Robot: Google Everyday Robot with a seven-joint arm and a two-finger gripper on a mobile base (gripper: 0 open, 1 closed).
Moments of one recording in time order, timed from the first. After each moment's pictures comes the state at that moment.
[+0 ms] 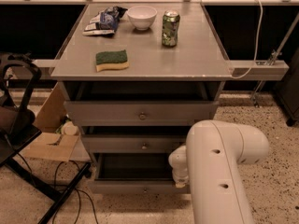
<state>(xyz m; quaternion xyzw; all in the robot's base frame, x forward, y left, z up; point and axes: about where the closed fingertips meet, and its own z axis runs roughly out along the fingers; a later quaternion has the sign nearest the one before) 0.542 -0.167 0.192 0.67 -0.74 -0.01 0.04</state>
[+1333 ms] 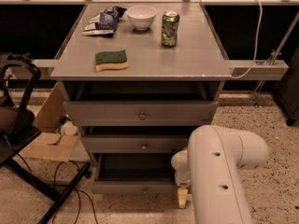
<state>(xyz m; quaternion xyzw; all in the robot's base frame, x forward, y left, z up) 0.531 -0.176 0.173 0.66 -0.75 -0.03 0.06</state>
